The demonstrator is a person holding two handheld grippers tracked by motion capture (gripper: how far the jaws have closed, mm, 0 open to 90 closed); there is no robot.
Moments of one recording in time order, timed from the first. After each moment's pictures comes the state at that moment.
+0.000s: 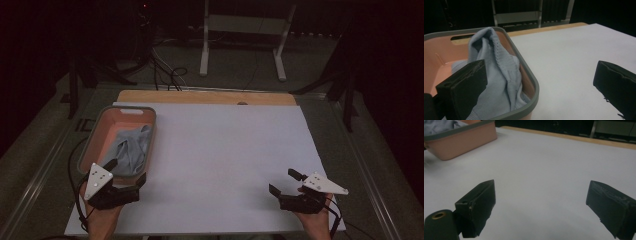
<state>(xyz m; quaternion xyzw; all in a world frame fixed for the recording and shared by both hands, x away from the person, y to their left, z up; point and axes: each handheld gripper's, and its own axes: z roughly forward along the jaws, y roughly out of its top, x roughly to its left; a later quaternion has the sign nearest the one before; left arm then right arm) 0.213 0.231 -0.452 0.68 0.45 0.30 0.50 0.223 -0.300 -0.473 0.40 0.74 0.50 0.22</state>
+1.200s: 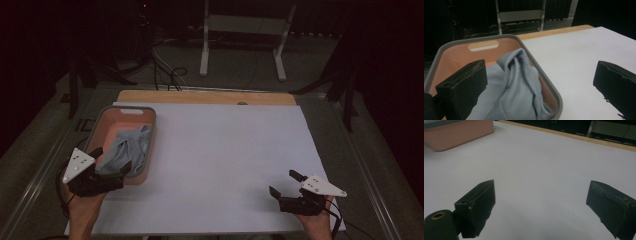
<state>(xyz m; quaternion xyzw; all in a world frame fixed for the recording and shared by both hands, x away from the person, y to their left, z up) 0.234 0.263 -0.419 0.69 0.46 0.29 0.48 0.218 -0.299 -0.473 0.39 0.75 0.48 0.24</state>
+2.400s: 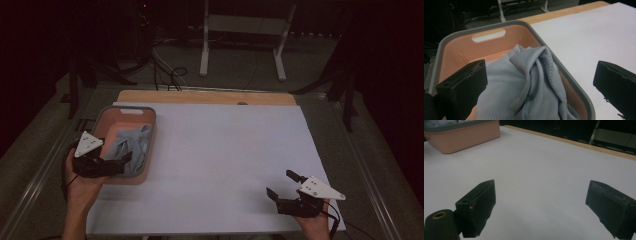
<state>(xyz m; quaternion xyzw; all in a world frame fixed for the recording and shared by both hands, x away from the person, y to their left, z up) 0.278 0.270 -0.417 0.74 0.47 0.27 0.41 0.213 -0.291 -0.470 0.36 0.75 0.50 0.25</state>
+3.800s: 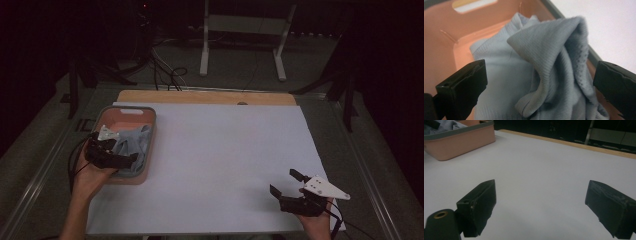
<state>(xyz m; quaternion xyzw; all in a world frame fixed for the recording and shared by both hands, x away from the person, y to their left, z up) 0.322 0.262 -0.439 0.80 0.48 0.20 0.30 0.214 -0.298 -0.469 0.38 0.73 0.51 0.25</state>
